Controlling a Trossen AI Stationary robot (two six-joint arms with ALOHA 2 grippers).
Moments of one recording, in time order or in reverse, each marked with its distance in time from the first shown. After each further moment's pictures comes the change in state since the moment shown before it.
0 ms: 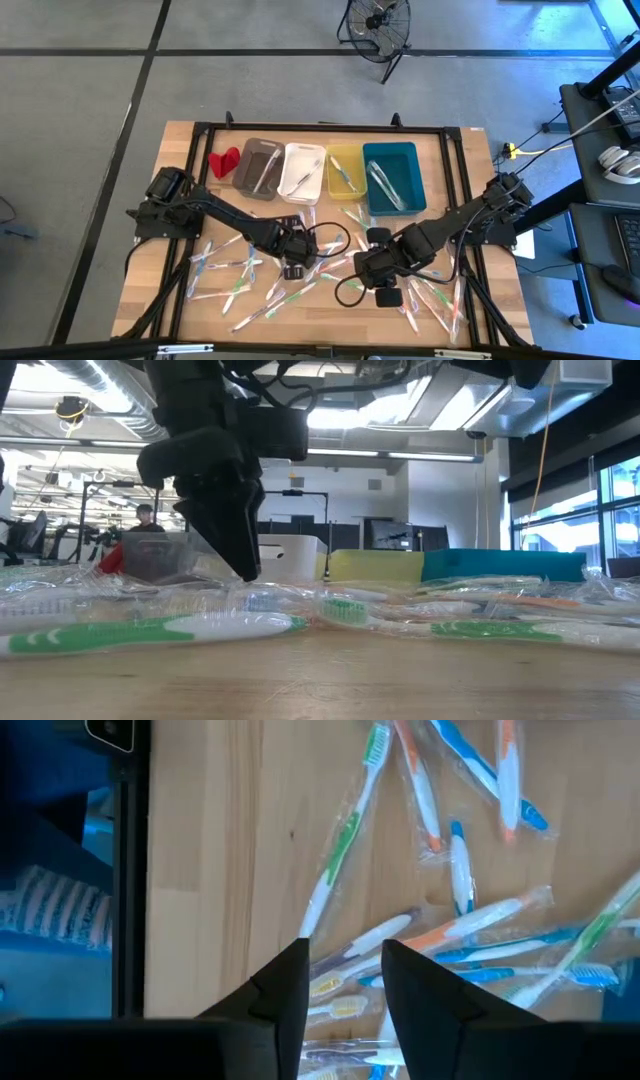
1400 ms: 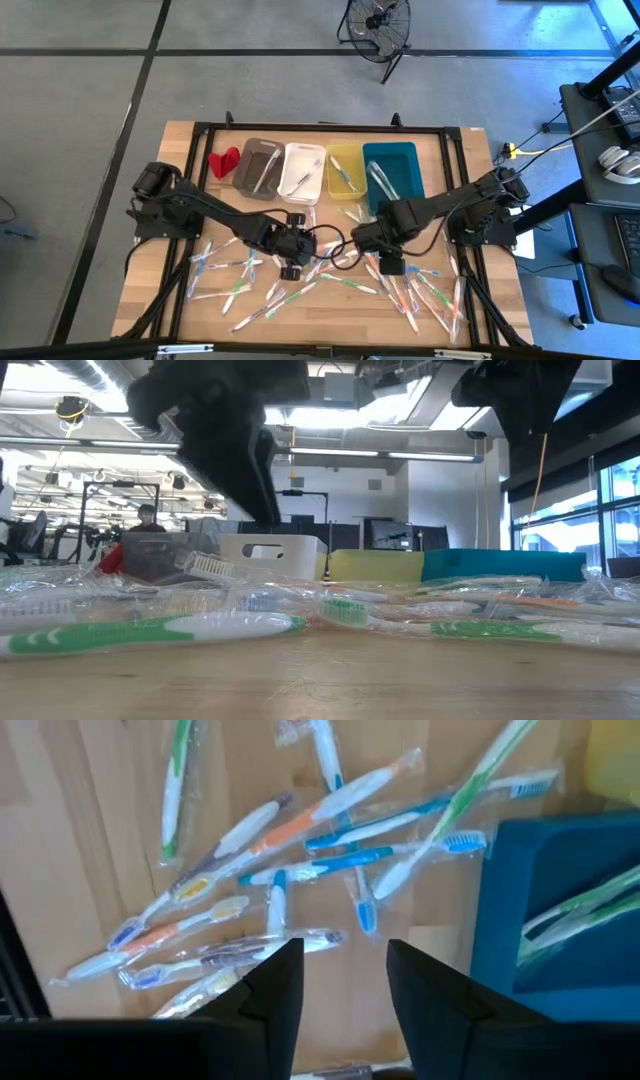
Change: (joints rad) left arm -0.015 -0.099 -0.001 0.046 0.001 0.169; right arm -0.160 -0.001 0.000 -0.290 0.005 -0.070
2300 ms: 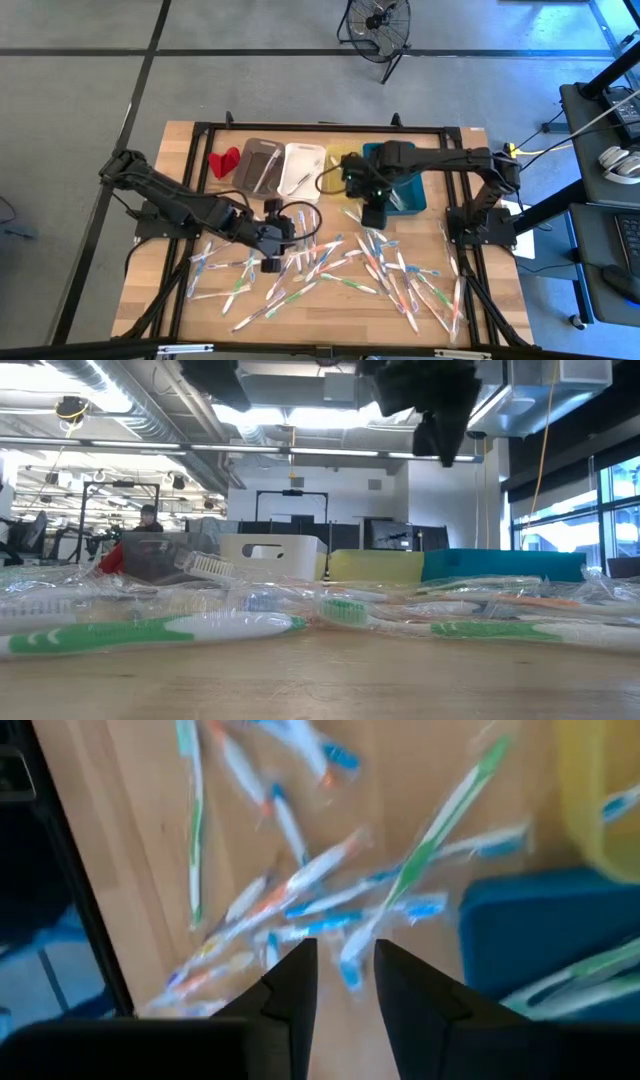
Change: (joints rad) left arm -0.058 -0.324 0.000 -0.153 -0.098 -0.079; right arm -0.418 0.000 0.000 0.075 -0.315 -0.270
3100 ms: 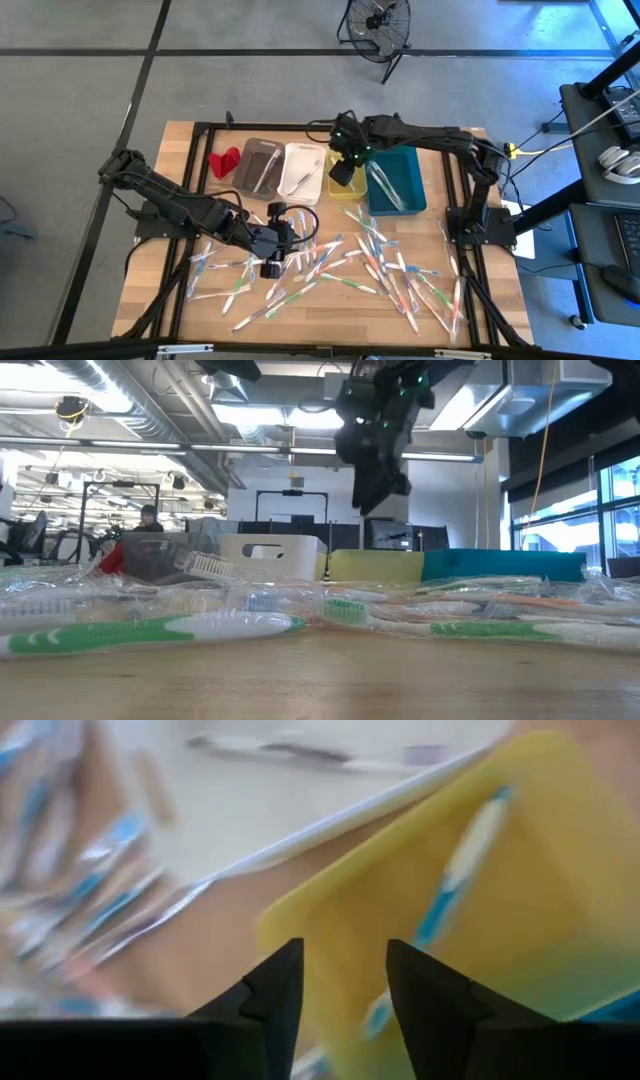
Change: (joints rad) left arm -0.033 -0.015 0.001 0.089 0.002 0.069; right arm -0.285 0.113 0.000 0.422 0.126 0.109
